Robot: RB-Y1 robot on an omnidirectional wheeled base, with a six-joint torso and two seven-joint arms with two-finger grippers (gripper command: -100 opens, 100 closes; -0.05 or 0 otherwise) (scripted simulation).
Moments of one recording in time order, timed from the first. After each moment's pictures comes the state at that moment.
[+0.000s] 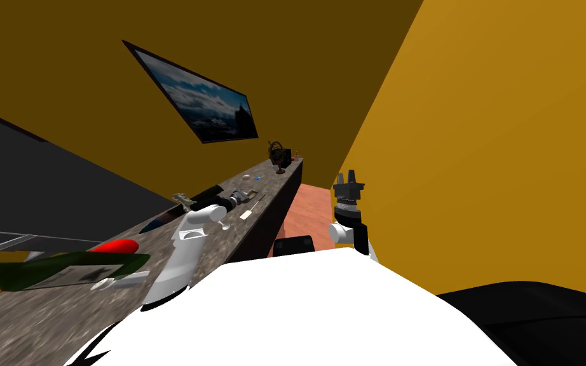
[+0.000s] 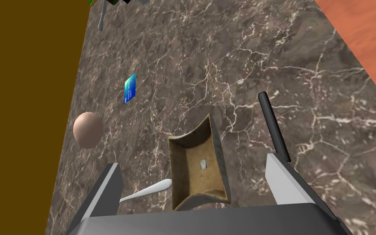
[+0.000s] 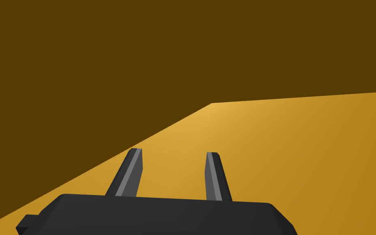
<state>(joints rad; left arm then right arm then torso) 0.02 0.52 0.22 -1.93 0.67 0.87 0.63 0.50 0.03 0.06 -2.33 -0.10 -0.48 -0.04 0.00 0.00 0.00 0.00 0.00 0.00</state>
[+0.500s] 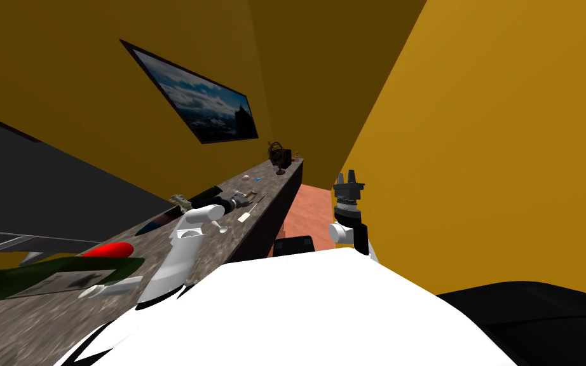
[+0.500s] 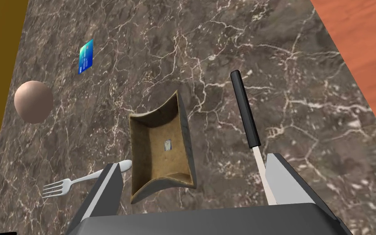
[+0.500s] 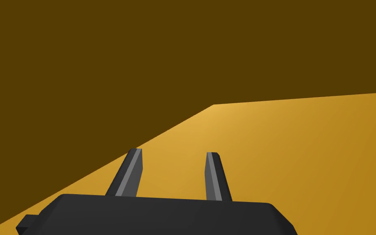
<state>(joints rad) 0.01 0.56 0.22 -1.88 0.71 1.01 0.72 0.50 0.03 0.06 -2.33 -0.10 -0.48 -0.04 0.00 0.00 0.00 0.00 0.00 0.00</state>
